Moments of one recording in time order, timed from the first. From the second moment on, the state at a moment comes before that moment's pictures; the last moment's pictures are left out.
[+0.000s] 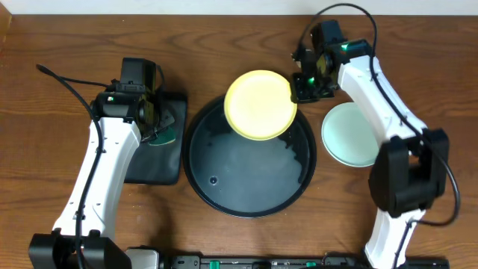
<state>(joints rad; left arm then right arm) -0.06 1.49 1.25 -1.00 -0.11 -0.56 0.29 2.03 1.76 -1.06 -0.32 0.13</state>
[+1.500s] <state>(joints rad) -0.28 1.64 1.25 -0.95 -0.04 -0.43 0.49 2.16 1.56 -1.00 -0.25 0.49</state>
